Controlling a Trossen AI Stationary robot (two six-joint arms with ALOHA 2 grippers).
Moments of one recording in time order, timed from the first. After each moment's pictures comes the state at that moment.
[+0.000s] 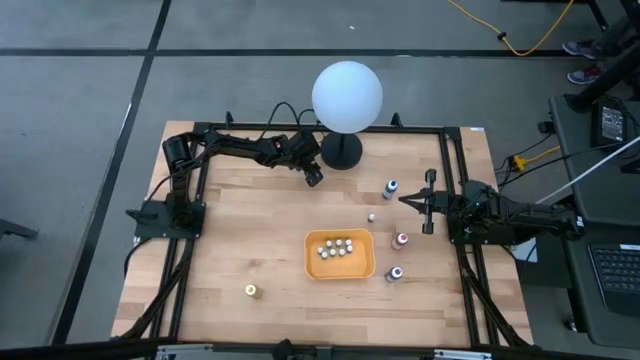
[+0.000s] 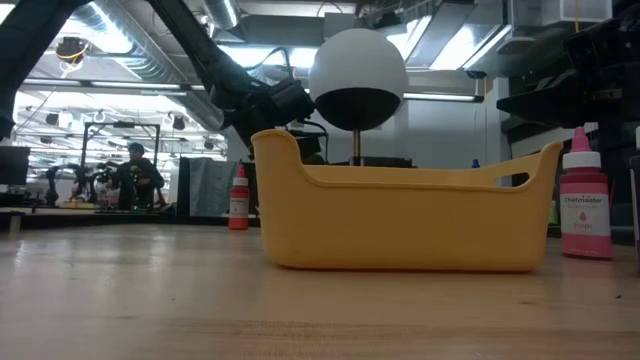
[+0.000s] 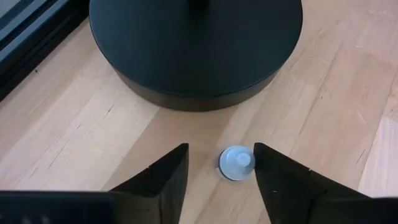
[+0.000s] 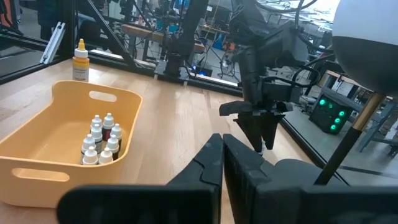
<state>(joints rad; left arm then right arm) 0.47 1.91 1.10 -0.05 -0.03 -0.10 -0.11 0.06 0.01 0.02 -0.02 -0.27</state>
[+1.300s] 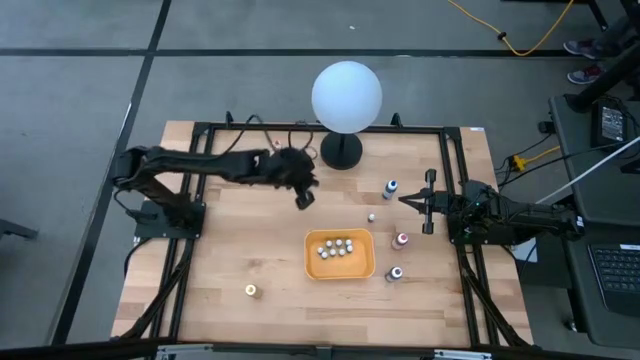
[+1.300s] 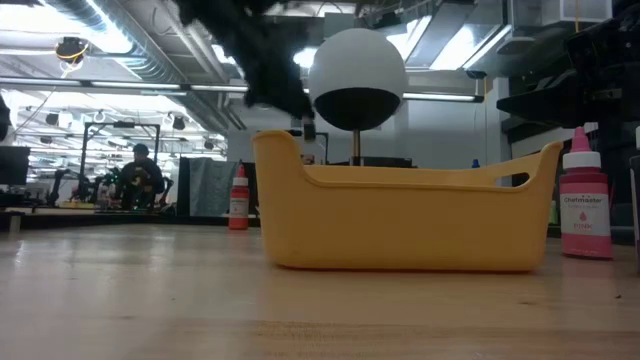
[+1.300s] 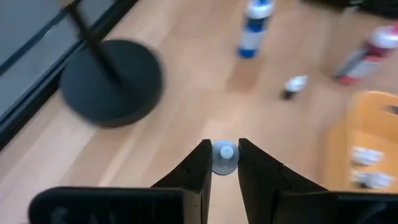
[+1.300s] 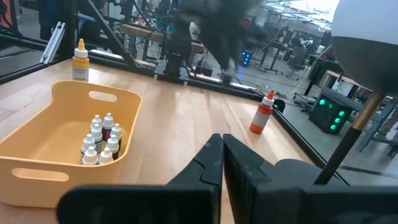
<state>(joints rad) 0.15 1.49 1.10 -0.32 -0.16 -0.23 -0.11 0.06 0.01 0.02 -0.02 -0.27</state>
